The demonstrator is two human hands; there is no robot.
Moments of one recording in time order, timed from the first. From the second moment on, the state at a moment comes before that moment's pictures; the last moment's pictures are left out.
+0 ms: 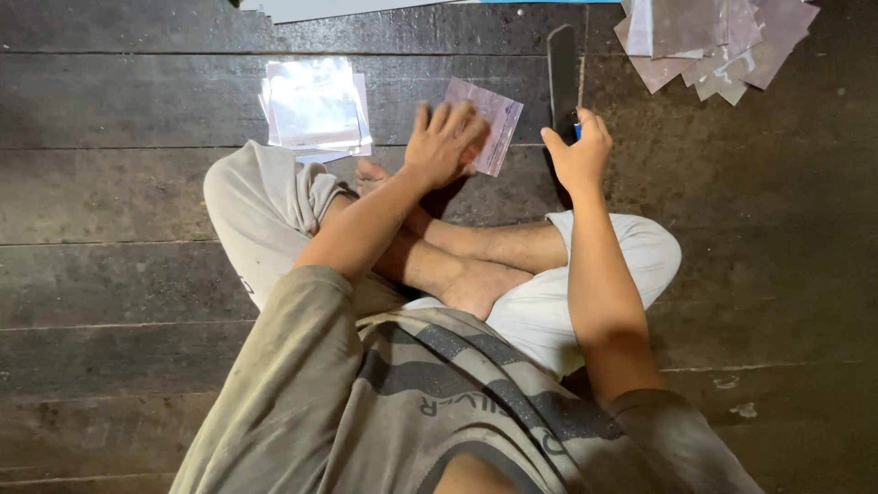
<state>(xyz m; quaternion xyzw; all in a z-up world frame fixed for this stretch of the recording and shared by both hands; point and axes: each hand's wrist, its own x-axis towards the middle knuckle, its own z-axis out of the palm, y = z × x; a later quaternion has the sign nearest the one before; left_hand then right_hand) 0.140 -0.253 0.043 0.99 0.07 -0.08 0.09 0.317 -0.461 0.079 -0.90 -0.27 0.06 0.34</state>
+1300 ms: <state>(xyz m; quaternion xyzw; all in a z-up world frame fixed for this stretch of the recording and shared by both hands) 0.163 -0.196 0.002 0.91 0.36 0.17 0.10 0.339 -0.313 0.060 -0.87 -0.48 0.13 0.01</state>
